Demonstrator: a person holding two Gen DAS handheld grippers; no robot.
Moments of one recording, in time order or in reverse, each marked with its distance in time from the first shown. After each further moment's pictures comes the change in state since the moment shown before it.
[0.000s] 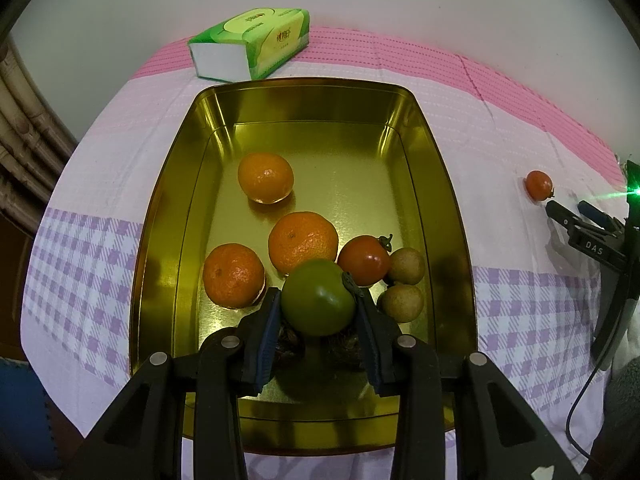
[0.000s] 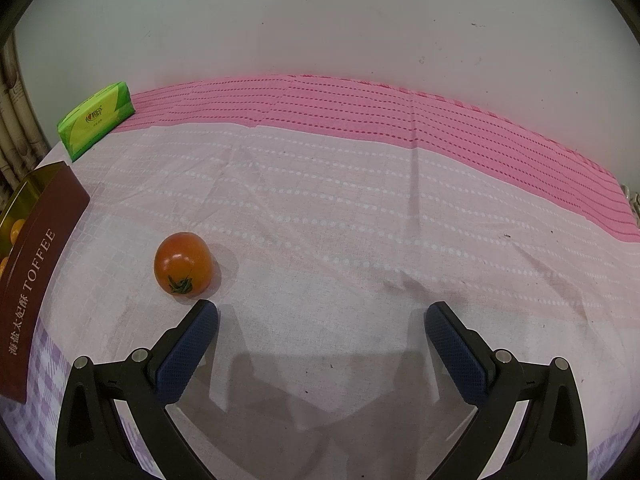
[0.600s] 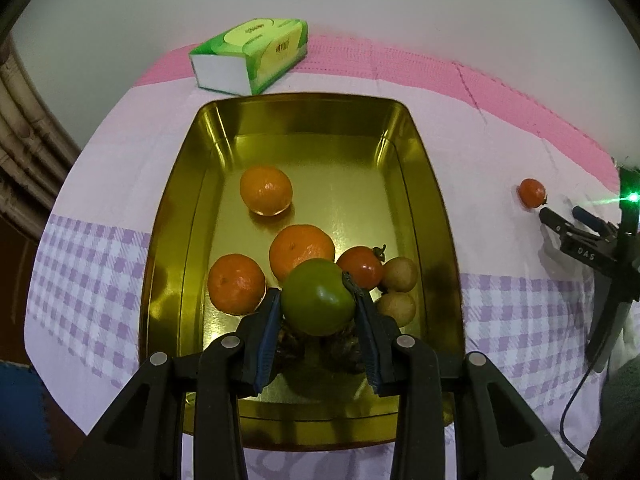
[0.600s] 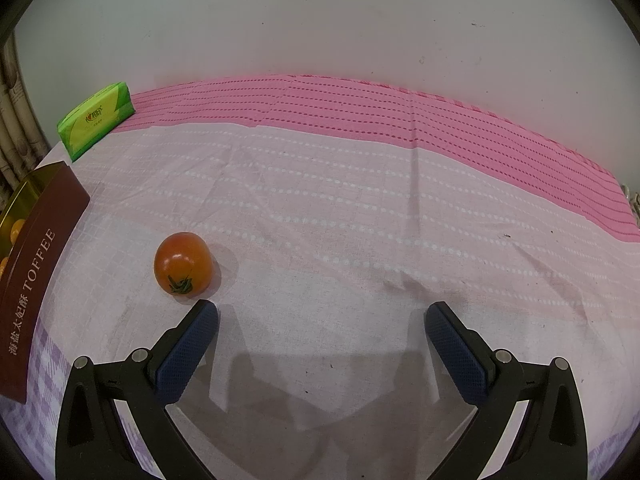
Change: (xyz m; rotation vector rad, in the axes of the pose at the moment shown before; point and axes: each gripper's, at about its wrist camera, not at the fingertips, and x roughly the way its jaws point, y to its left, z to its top) left arm -0.012 0.001 0.004 0.004 -0.011 -0.003; right arm -0.001 0.000 0.001 -0.001 0.000 0.000
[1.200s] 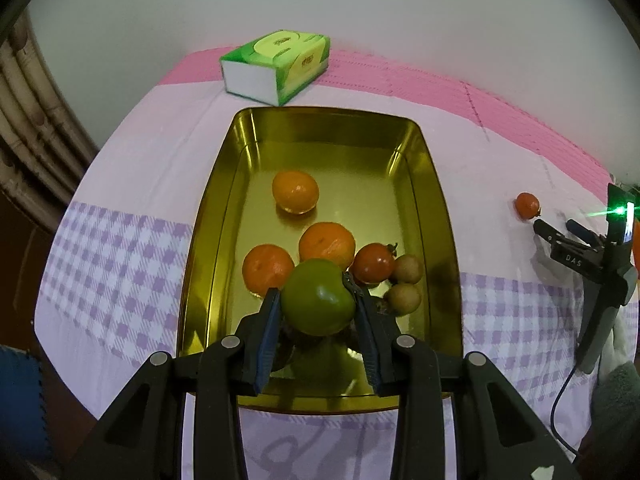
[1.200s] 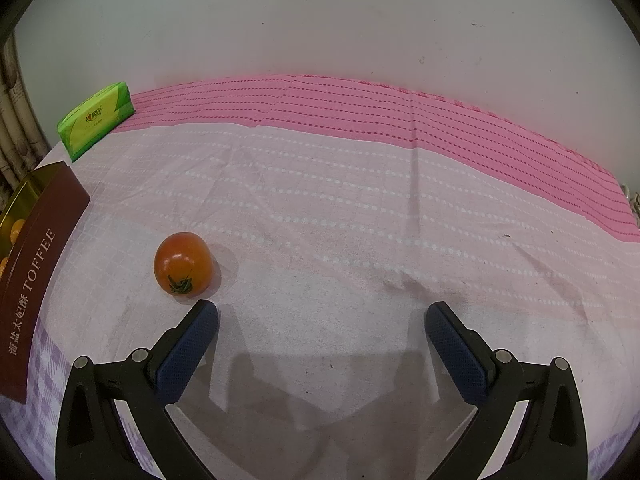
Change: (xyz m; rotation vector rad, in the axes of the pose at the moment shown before) left arm -0.031 0.014 -0.007 -0.052 -0.029 0.005; right arm 0.000 0.000 0.000 0.000 0.000 0.000
